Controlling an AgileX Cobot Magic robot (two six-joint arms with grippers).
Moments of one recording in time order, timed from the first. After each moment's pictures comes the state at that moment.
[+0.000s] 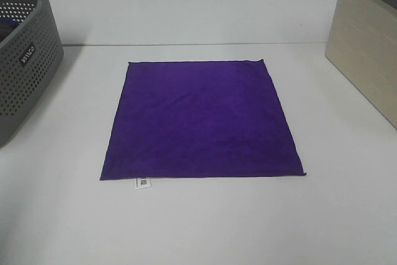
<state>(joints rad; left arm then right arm) 0.09 0.72 -0.76 -0.06 1.11 0.12 0.01 0.86 -0.89 -0.05 1.16 0.09</state>
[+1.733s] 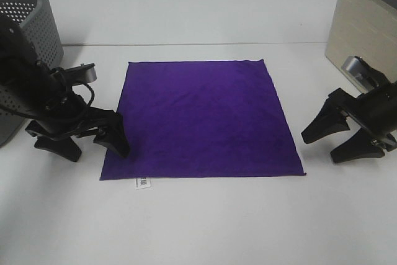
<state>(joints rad) -0.20 2.03 -1.10 -0.59 0.70 0.43 -0.18 2.02 -0.99 0.81 0.91 -0.83</state>
